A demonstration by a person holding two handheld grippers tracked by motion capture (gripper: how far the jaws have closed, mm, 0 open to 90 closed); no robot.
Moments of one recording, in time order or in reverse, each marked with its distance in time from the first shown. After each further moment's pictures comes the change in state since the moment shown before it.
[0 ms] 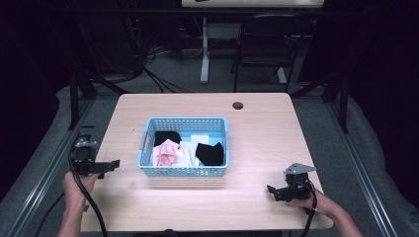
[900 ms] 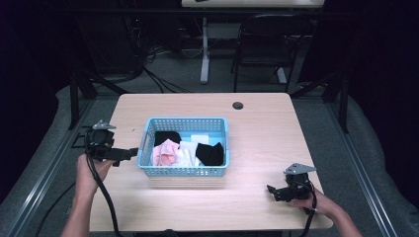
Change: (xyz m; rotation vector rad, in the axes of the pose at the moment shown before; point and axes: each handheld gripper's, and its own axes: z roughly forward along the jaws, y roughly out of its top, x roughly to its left) left arm -0.083 0.063 -0.026 -0.004 -0.114 0.156; right arm 0.001 0.000 0.000 0.003 -0.005 0.003
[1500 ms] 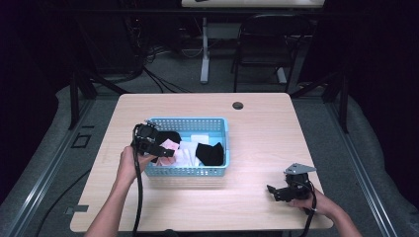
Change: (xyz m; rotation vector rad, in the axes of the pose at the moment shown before) left arm -0.055 0.028 0.087 0.205 -0.132 0.040; right arm 0.000 0.000 0.000 0.001 -0.003 0.004
